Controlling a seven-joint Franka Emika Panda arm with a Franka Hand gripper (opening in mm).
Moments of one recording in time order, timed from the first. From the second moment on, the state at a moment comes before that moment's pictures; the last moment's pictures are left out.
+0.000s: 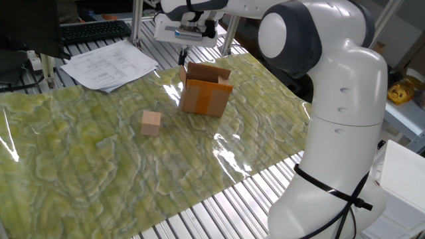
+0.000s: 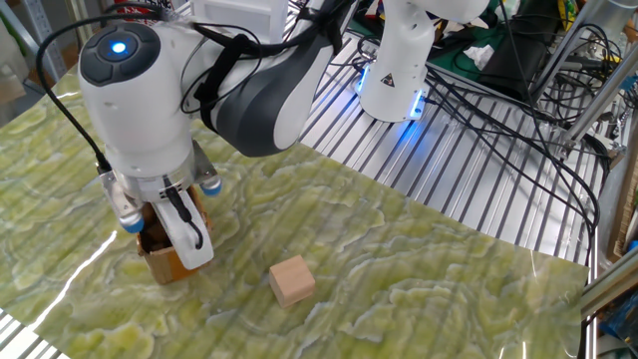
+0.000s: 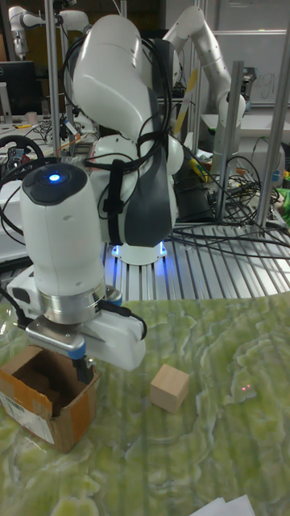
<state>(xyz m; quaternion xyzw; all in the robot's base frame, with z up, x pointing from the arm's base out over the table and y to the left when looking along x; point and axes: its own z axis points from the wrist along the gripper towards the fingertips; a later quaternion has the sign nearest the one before) 0.667 -0.083 0.233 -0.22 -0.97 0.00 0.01</state>
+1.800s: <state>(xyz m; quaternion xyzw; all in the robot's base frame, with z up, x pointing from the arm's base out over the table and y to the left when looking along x) 0.614 -0.166 0.191 -0.15 -0.99 0.01 -0.02</state>
